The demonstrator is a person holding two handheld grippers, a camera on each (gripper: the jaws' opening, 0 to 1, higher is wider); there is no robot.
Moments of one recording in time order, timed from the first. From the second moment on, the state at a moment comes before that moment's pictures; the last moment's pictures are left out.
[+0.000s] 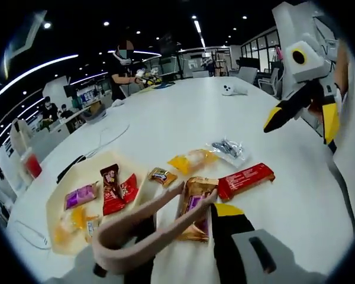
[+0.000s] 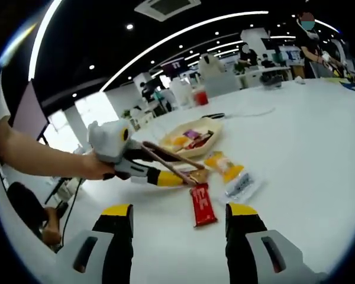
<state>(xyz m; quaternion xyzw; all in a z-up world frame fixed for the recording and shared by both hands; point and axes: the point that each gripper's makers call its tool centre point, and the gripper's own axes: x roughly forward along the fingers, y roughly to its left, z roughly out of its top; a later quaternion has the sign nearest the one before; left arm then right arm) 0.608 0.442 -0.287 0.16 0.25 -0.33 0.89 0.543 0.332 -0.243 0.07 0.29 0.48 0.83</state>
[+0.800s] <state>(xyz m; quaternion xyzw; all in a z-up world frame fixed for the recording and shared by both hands) 0.597 0.426 -0.263 0.12 0.25 -0.35 0.90 0.557 0.354 -0.253 0.06 0.29 0.49 0.82</state>
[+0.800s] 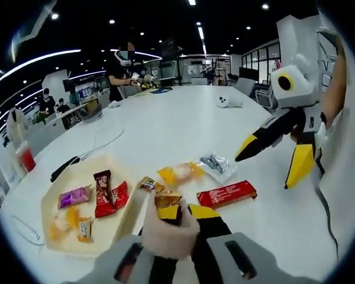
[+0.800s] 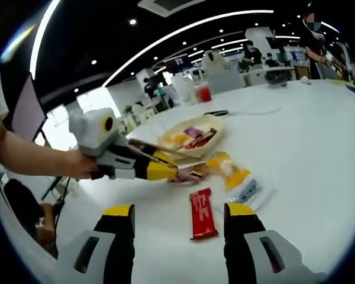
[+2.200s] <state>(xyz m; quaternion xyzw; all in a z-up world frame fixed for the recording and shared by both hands) 0.457 0.356 -0.197 0.04 0.28 -0.59 0.76 0.478 0.395 -0.233 -0.05 0.18 0.65 0.74</state>
